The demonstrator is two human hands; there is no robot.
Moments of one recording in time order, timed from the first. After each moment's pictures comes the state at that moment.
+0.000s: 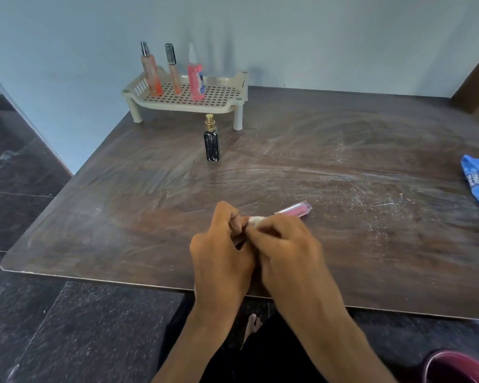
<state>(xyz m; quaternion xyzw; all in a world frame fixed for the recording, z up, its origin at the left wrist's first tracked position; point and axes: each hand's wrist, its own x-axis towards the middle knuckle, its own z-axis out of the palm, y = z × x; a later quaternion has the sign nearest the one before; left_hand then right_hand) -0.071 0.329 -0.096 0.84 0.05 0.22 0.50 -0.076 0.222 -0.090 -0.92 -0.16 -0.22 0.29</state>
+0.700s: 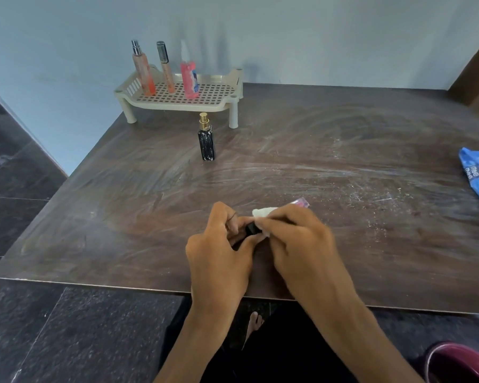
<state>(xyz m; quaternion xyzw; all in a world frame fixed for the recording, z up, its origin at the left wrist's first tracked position) -0.070 0.329 -0.097 0.85 0.05 0.19 0.48 -0.061 0.203 -0.090 -0.91 -0.16 -0.20 0.32</state>
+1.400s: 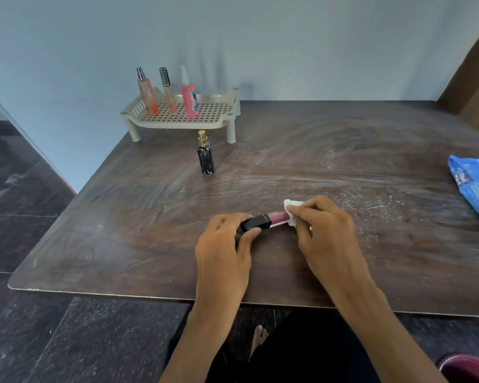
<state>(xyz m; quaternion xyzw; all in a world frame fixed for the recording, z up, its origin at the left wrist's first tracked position) -0.059 0.326 -0.093 0.90 0.00 0.19 0.39 -0.037 0.163 -0.089 -0.92 -0.09 -0.24 0.30</state>
